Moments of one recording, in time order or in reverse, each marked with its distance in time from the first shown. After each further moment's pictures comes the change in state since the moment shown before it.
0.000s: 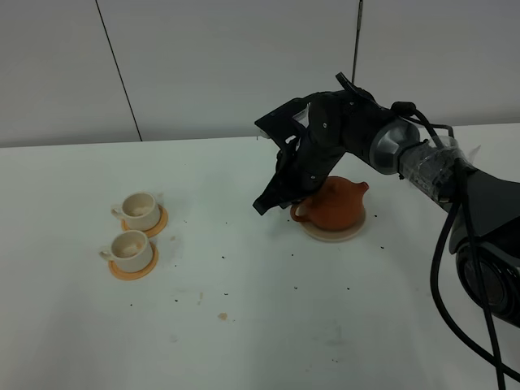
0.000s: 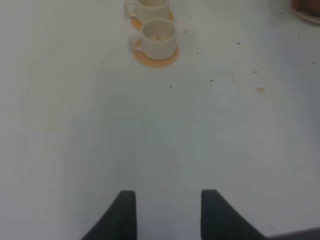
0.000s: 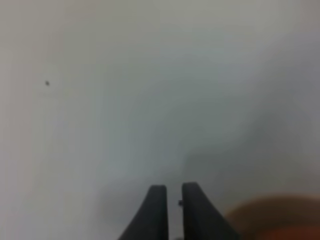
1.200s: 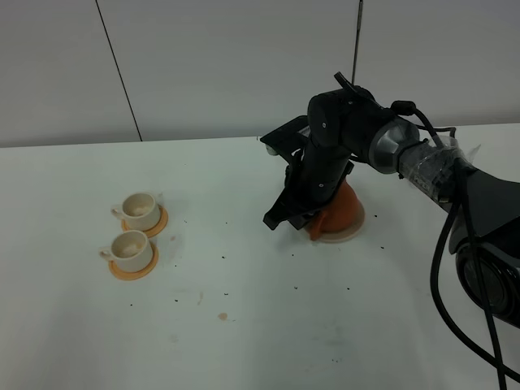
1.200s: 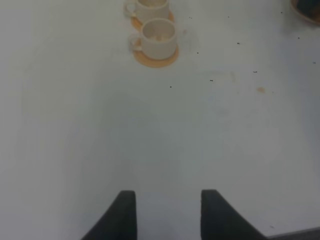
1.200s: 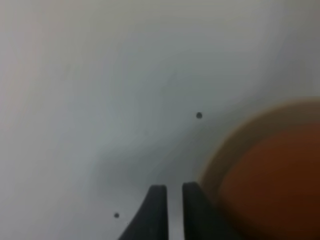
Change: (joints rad) left arm 0.000 0.000 0.000 0.000 0.000 0.000; right arm 0.000 0.000 -0.005 -0.042 0.194 0.034
